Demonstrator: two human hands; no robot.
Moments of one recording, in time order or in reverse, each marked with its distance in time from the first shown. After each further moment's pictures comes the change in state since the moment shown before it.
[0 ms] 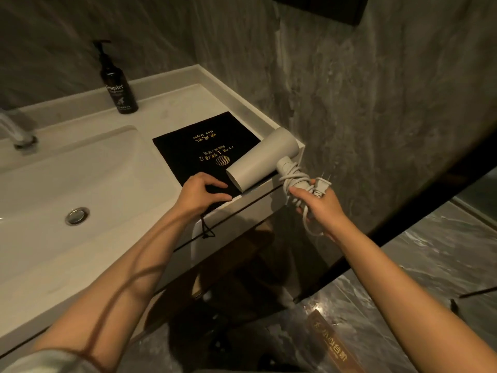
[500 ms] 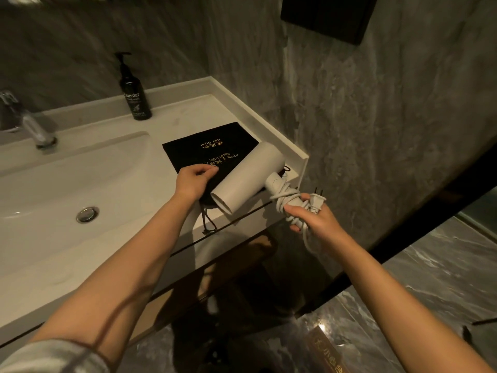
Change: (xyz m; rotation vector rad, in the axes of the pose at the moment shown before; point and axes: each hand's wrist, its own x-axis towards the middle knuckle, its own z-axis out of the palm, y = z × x) left_hand 0.015 0.016 -0.016 -0.491 0.315 -0.250; right_hand -0.011 0.000 -0.003 0.112 -0.287 0.018
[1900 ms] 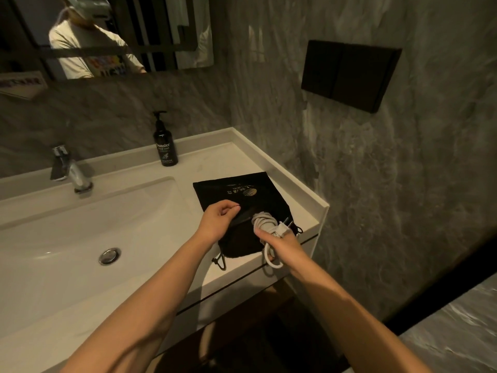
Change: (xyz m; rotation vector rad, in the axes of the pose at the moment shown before) left_hand 0.010 0.016 -0.016 0.026 -0.191 0.165; right_hand 0.078 0.004 0.087 -0.073 0.008 0.087
